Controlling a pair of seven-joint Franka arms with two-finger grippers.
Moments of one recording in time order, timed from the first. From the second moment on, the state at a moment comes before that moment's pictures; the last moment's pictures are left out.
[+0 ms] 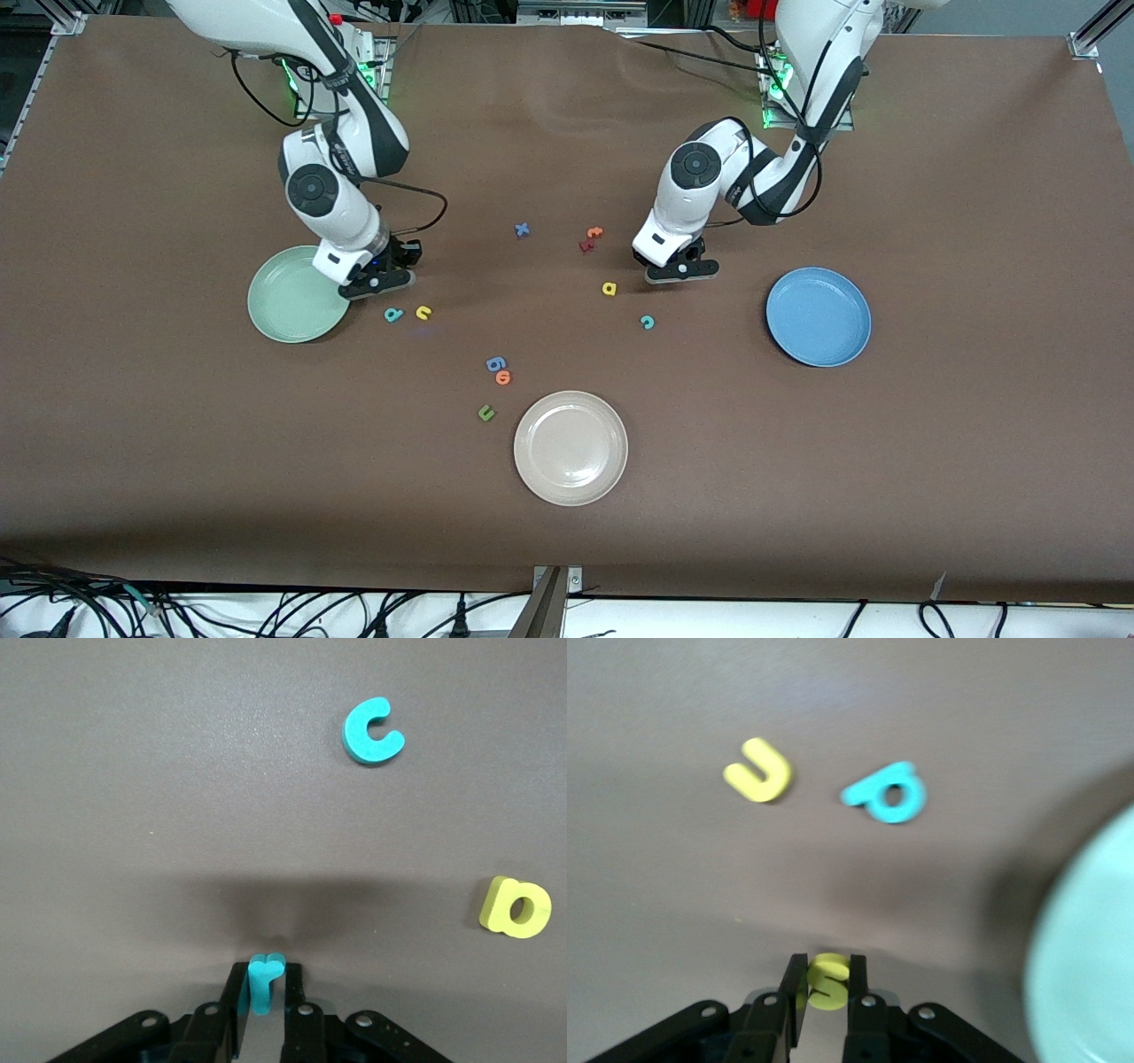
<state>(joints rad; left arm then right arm) -0.48 0.44 -0.18 -2.24 0.14 2.65 -0.89 0.26 0.27 0.10 -2.35 0.02 2.53 0.12</state>
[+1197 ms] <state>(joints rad) -0.48 0.44 -0.18 -2.24 0.14 2.65 -0.90 0.20 0.32 -0.21 -2.29 0.02 2.47 -0.18</state>
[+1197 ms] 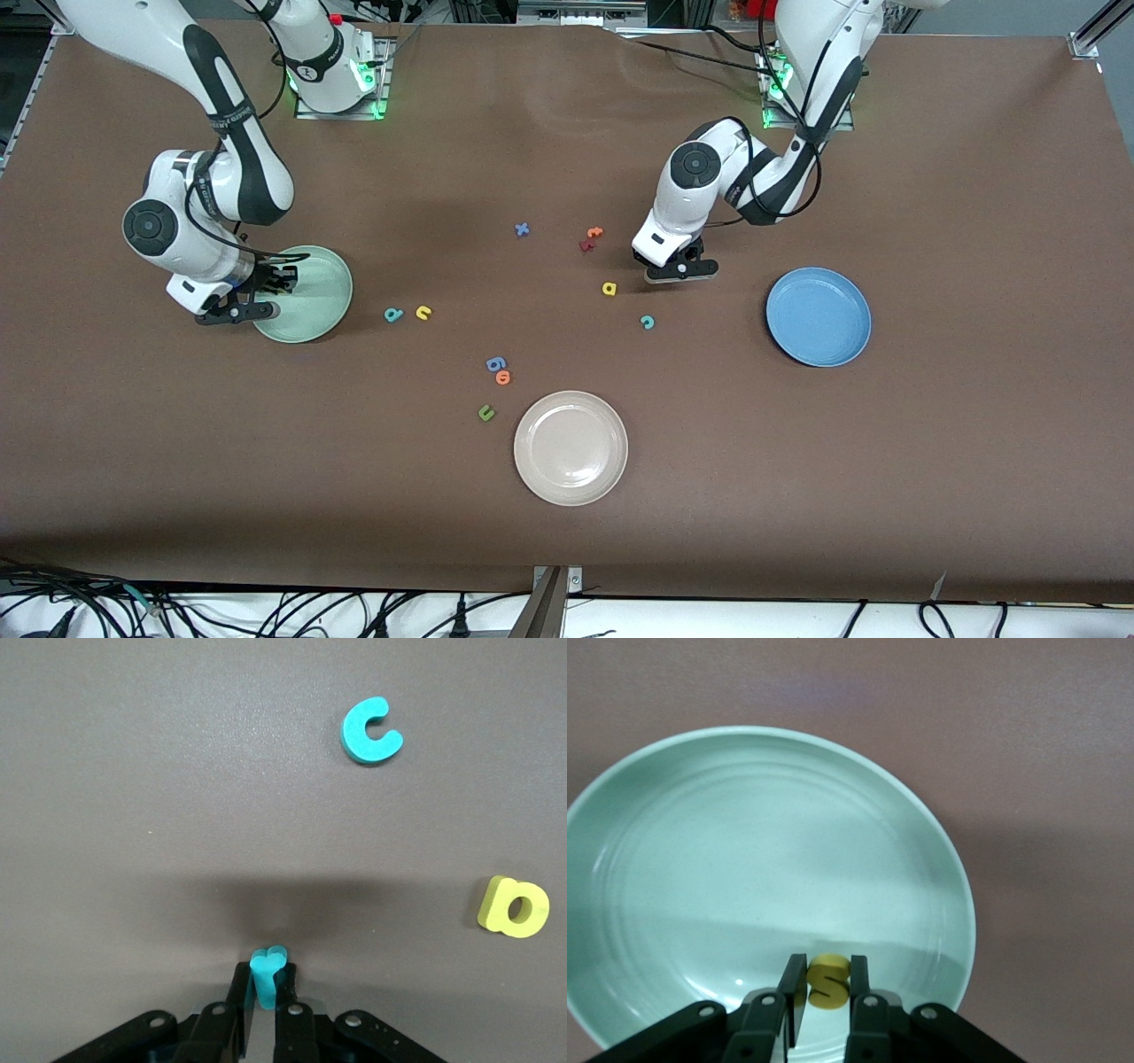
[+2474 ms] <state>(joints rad) -0.26 0.44 -0.17 -1.89 0.14 2.03 -0.47 0.32 0.37 -0.03 -2.14 0.02 2.38 0.56</state>
